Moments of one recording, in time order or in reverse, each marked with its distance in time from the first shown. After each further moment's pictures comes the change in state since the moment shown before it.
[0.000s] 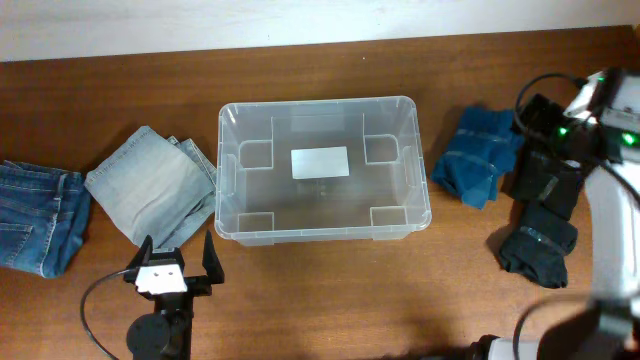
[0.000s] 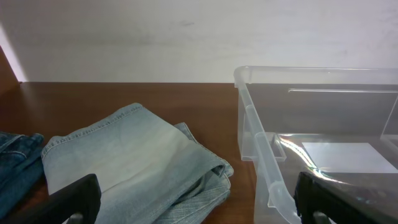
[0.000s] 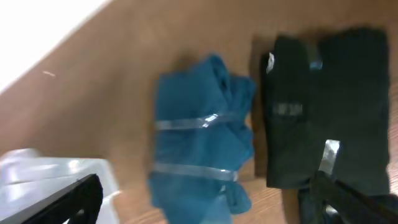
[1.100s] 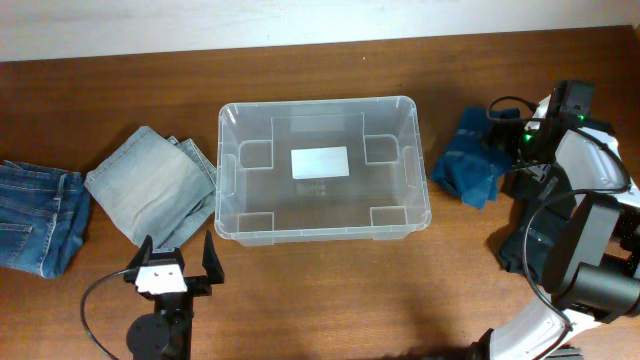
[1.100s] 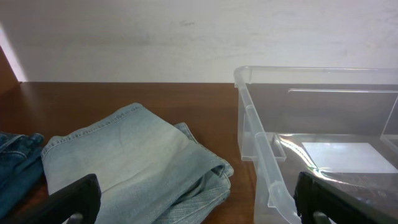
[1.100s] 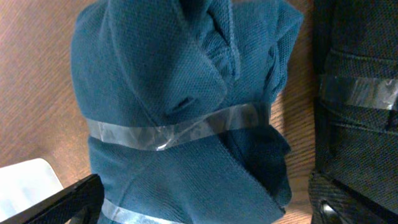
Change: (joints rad) left arm 0.000 0.000 0.000 0.000 0.000 0.000; right arm -0.001 0.343 0.000 0.094 -0.109 0.010
